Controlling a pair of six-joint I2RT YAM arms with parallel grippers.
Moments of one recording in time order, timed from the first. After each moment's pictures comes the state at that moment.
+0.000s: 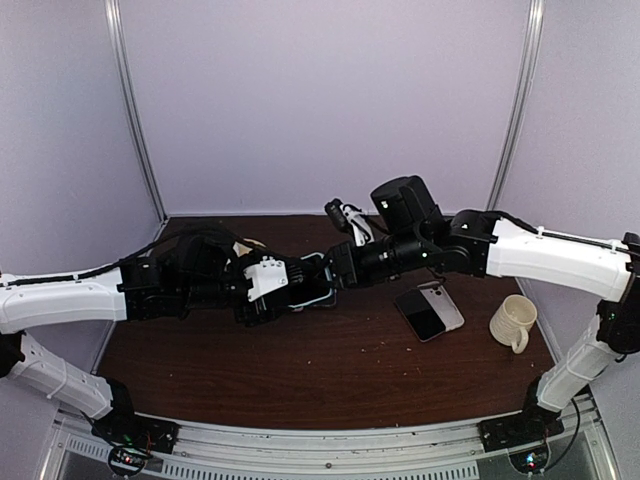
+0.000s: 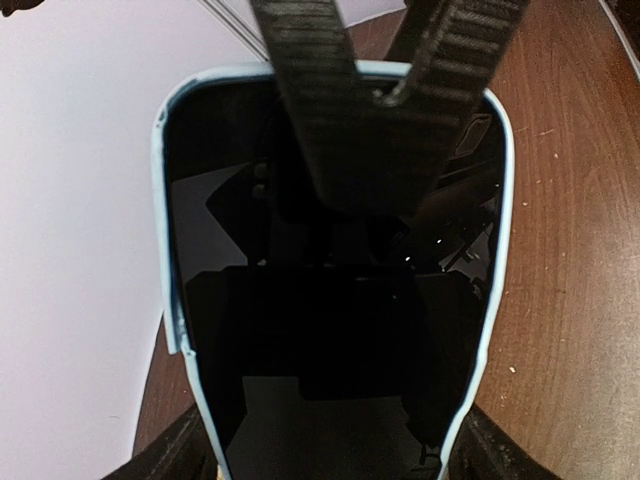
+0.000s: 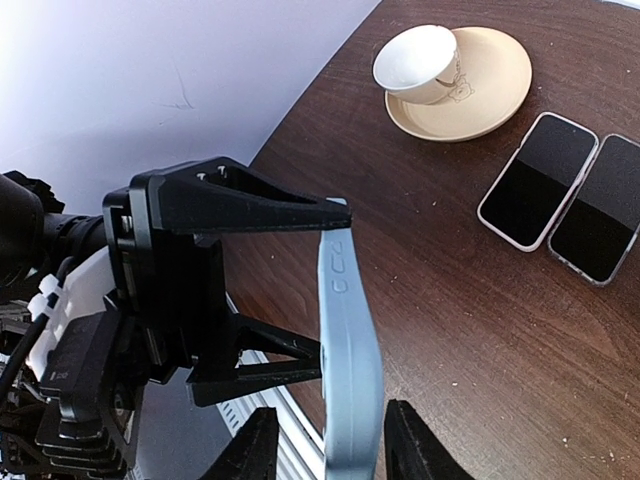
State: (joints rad) left arm -1.00 1.25 0.92 -0.20 -0.09 0.62; right arm 0.98 1.53 1.36 -0.38 -0.28 0.59
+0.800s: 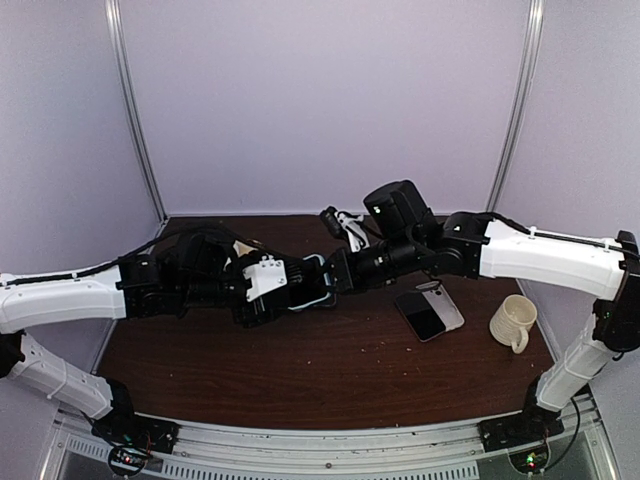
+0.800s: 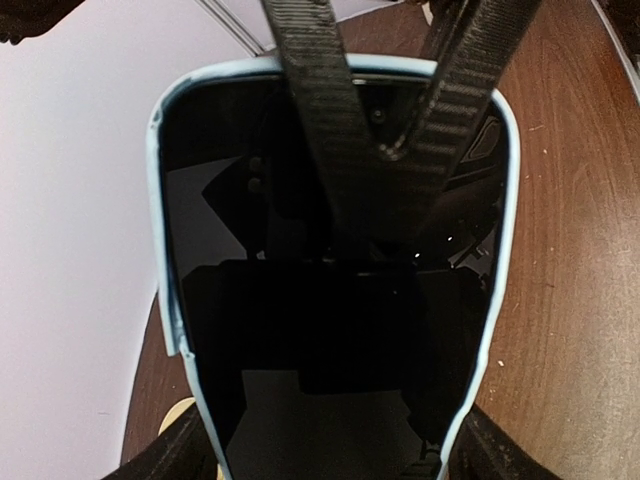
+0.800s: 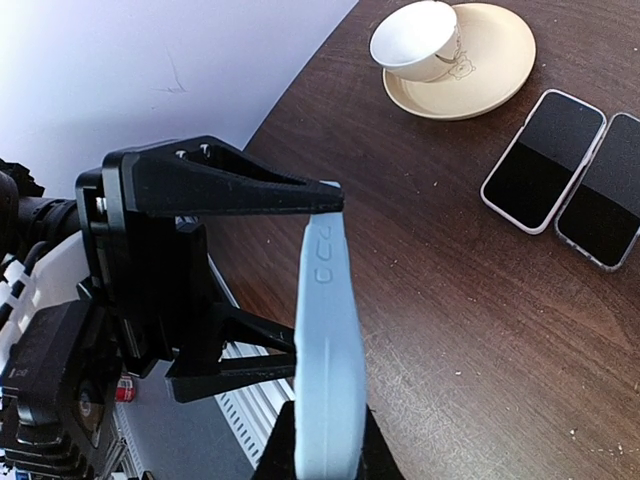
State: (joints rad) left arm -0.99 1.25 0.93 -0.24 -0.06 0.61; right arm 0.99 1.56 1.36 -0.39 -0.30 0.60
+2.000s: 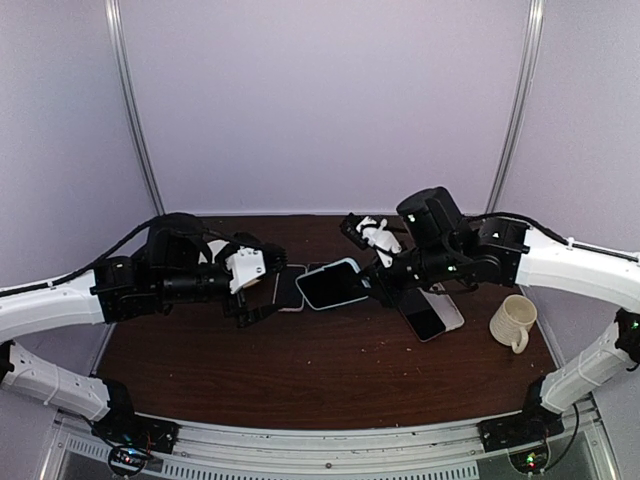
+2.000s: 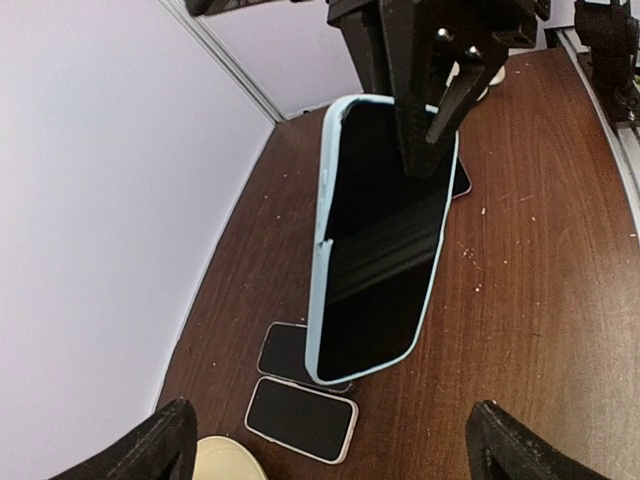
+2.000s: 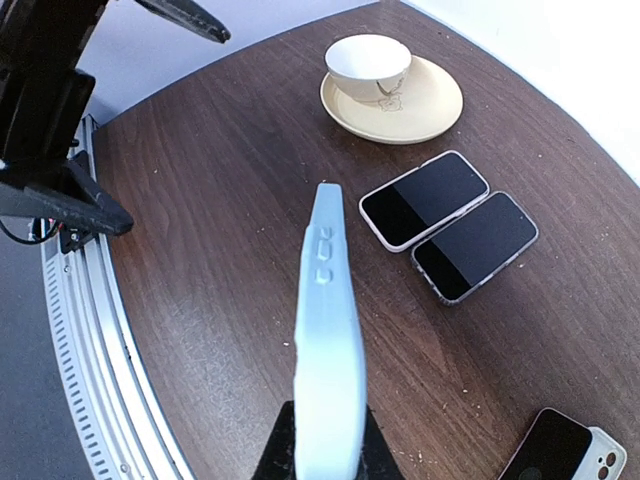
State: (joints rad) left arm -0.97 1.12 0.89 -0.16 0.04 0.60; right arm 0.98 1.41 1.26 -0.51 -0.09 0.08
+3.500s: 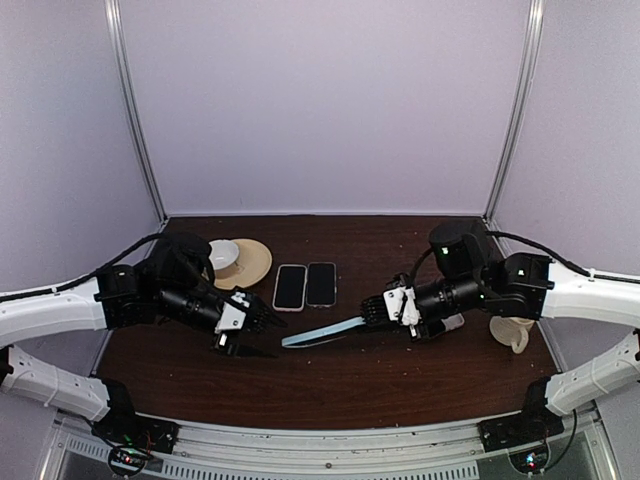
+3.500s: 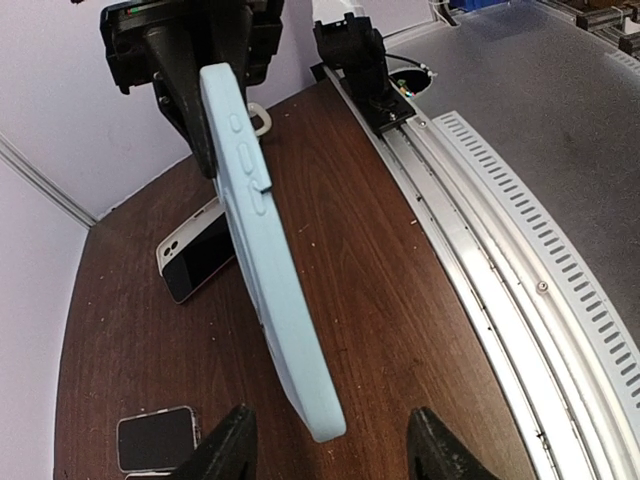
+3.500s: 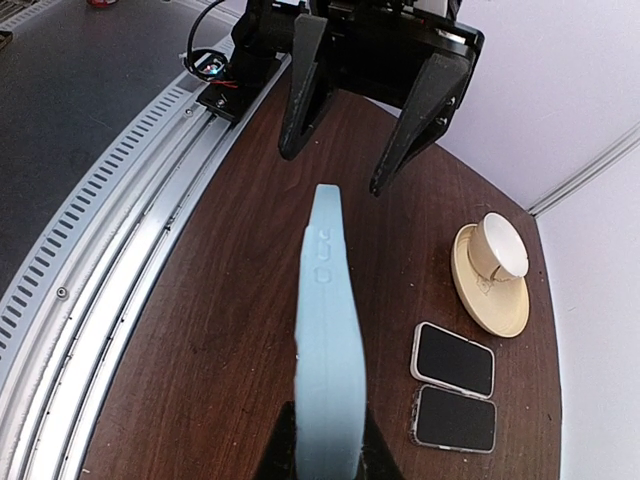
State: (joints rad) left arm -0.93 1.11 0.82 -0.32 0.59 0.80; right arm 1.01 1.19 0.95 -0.31 -0.43 -0.80
